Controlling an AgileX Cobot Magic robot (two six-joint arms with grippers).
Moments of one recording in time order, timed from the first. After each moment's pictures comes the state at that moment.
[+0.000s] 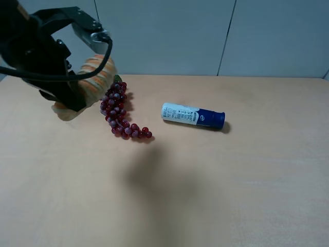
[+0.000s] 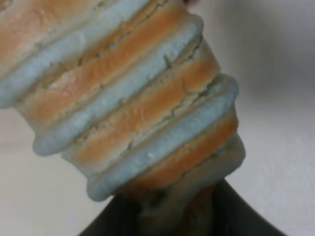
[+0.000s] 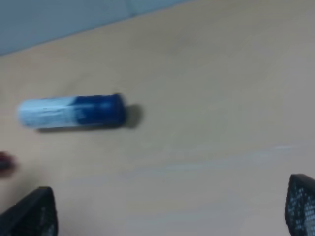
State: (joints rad) left arm -0.51 1.45 -1.14 -0.07 0.91 0.46; right arm -0.05 0.19 -0.57 0.25 0.99 0.04
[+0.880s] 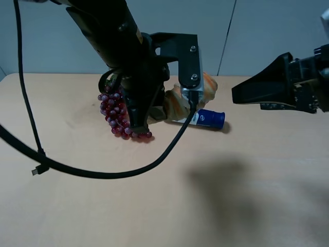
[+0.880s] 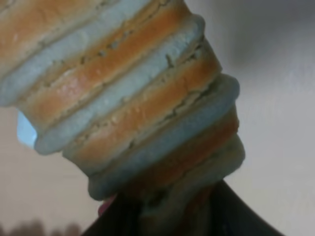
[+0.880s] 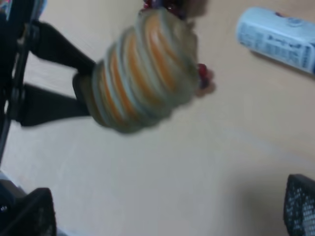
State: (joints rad) left arm -0.83 1.69 -1.31 -0.08 0.71 0.85; right arm 0.13 1.01 -0.70 0.98 0.89 -0.73
